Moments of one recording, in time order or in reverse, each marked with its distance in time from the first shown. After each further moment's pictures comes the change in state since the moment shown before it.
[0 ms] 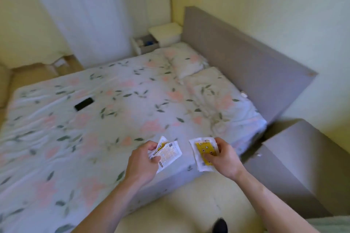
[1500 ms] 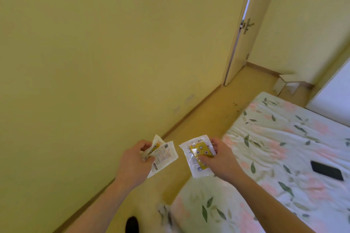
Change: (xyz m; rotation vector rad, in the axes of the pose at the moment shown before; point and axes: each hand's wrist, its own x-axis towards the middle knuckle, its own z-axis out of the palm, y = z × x) left_hand -0.240 -0.671 -0.720 -0.208 0.897 -0.725; right_hand -0.205 -0.574 0.955 -0.256 -0.994 -0.664
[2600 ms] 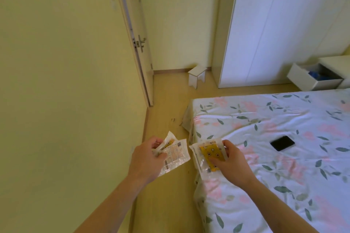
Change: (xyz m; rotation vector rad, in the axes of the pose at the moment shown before) left_hand 0.524 0.246 0.152 0.009 -0.597 0.536; right_hand 0.346 -0.026 -0.137 0.169 0.732 0.343
